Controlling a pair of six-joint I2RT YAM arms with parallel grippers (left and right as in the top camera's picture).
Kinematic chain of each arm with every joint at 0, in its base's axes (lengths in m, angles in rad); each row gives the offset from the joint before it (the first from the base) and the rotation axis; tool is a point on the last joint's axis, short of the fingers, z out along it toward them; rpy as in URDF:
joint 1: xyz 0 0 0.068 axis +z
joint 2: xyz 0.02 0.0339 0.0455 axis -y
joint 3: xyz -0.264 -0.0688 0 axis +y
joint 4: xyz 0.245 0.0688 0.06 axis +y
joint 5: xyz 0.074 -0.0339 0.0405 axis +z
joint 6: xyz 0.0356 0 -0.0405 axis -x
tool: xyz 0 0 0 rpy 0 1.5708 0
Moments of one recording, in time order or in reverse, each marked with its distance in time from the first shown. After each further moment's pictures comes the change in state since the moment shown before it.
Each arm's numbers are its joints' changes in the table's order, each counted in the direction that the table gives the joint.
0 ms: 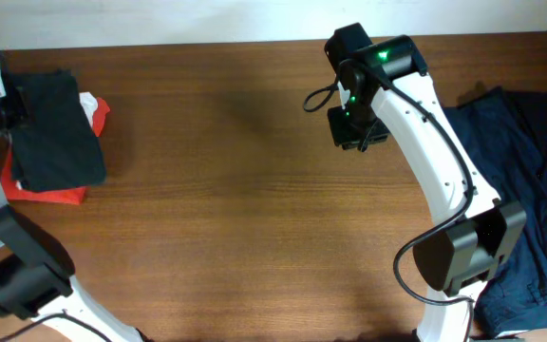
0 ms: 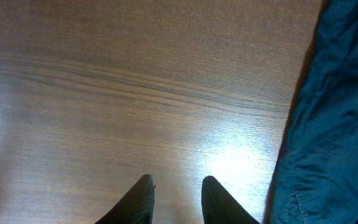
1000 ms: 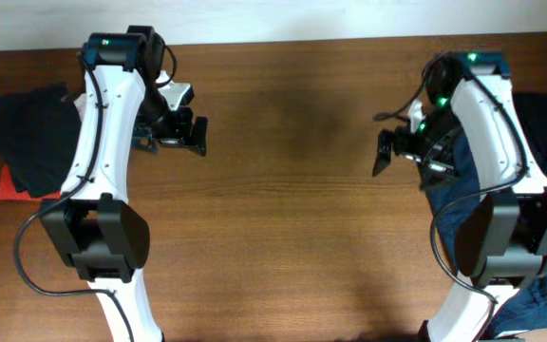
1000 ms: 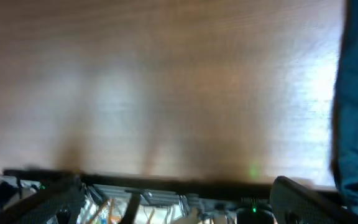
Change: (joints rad) left arm -0.642 -0.064 -0.283 0.961 0.153 0.158; right arm -0.378 0.038 0.304 0.097 0.361 0.036
